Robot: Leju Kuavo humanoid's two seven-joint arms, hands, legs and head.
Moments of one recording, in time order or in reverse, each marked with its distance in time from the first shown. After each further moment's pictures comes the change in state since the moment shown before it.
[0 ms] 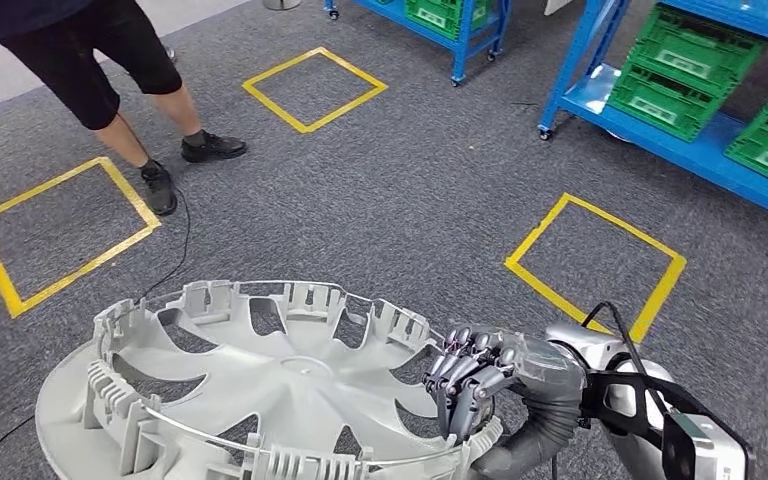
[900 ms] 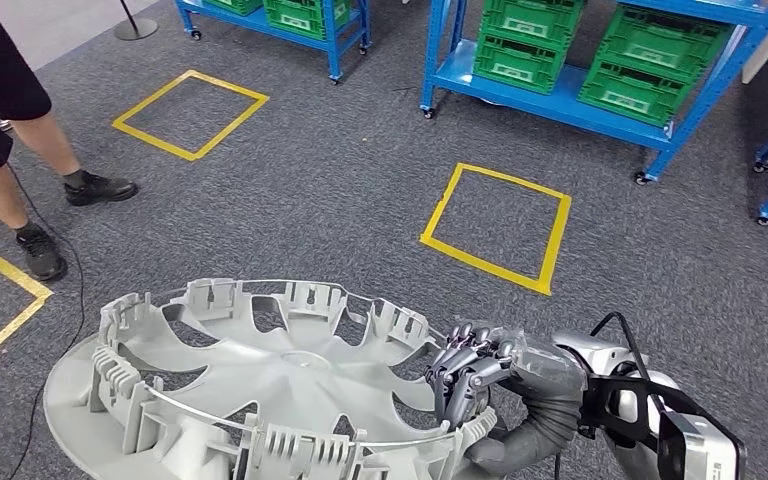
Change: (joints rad) left arm 0.012 -0.053 0.044 0.000 -0.005 0.112 0.073; right arm 0.047 0.012 -0.035 -0.032 -0.037 -0.030 0.104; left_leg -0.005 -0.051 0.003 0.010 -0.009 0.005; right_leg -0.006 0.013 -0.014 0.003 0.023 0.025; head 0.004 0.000
